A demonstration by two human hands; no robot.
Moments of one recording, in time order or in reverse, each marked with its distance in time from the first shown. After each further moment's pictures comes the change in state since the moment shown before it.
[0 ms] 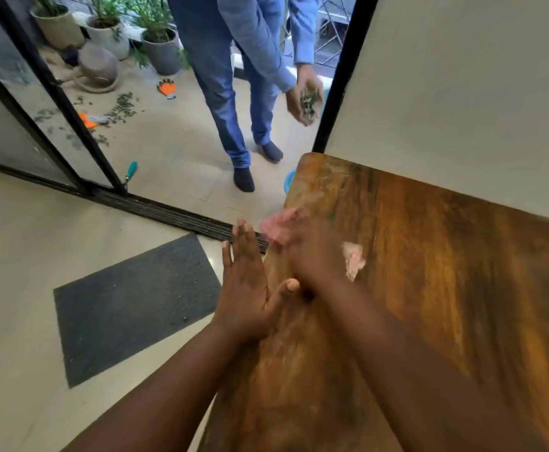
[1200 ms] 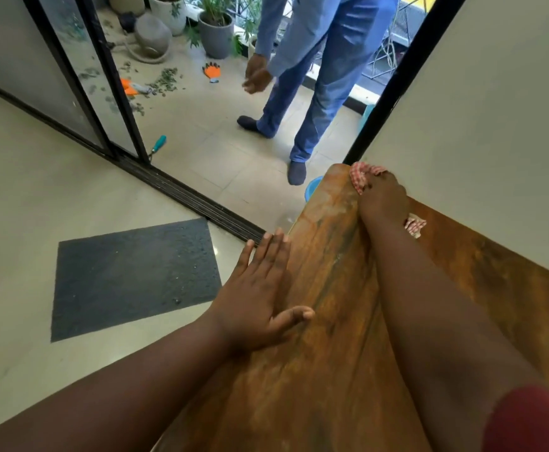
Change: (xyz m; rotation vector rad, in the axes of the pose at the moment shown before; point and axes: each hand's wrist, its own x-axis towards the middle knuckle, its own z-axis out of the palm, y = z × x) left_hand 0.011 -0.002 0.006 0.220 -0.222 0.005; right_hand 0.145 0.094 -0.034 -0.278 0.228 0.210
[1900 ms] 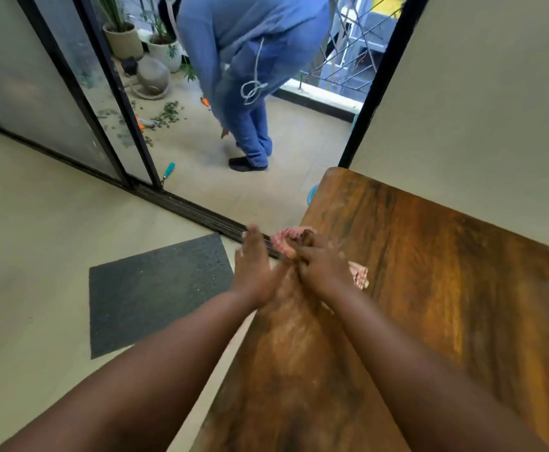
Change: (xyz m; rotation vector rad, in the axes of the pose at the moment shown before) left_hand -0.012 -0.006 -0.015 -0.388 0.069 -0.409; right_hand -0.191 -0.059 -0.021 0.114 -0.376 -0.323
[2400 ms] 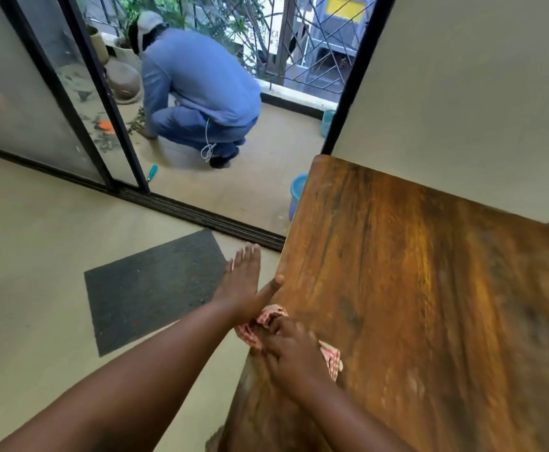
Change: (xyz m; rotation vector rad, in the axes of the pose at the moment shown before) left_hand -0.102 -0.060 -0.044 0.339 -0.244 0.197; right_hand -0.216 -0.118 0.065 0.052 -0.046 -0.049
